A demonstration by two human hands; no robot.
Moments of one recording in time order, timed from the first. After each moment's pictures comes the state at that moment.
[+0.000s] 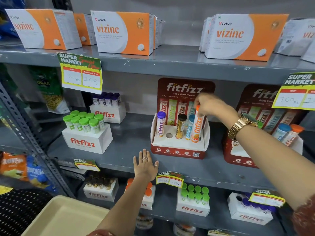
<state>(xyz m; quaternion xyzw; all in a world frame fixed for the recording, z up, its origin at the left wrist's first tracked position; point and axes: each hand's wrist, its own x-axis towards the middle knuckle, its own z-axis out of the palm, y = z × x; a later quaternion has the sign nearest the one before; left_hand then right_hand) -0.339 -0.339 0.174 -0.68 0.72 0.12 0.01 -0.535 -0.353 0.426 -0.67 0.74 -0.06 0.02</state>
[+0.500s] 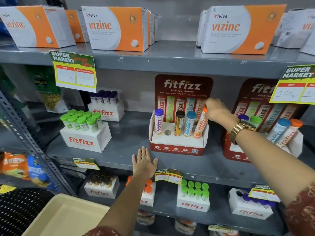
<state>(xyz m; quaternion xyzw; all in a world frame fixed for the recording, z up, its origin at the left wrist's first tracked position) -0.339 -0.341 0.172 -0.68 0.72 0.11 0.02 -0.579 -0.366 0.379 -0.64 0.76 -0.12 0.02</state>
